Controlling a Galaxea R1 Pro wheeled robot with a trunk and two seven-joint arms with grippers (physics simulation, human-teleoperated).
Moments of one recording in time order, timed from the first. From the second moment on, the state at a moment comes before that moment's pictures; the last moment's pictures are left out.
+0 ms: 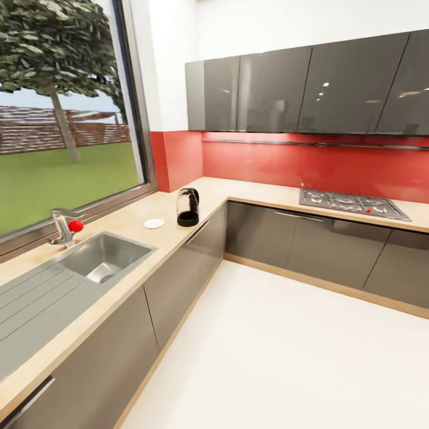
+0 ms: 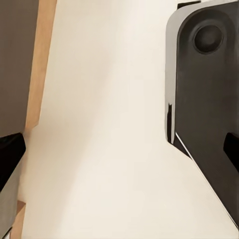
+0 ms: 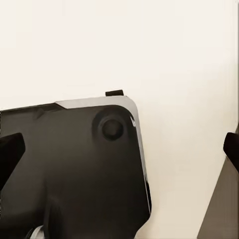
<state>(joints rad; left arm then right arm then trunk) -0.06 0.08 -0.30 -0.02 0.21 -0.04 0.16 -0.02 -0.01 -0.05 -0.18 -0.10 -0.20 -0.03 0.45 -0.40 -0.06</state>
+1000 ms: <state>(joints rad) -0.06 0.08 -0.30 -0.02 0.21 -0.06 0.16 -0.02 -0.01 -0.05 -0.18 -0.10 -0.20 -0.04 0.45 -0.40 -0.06</state>
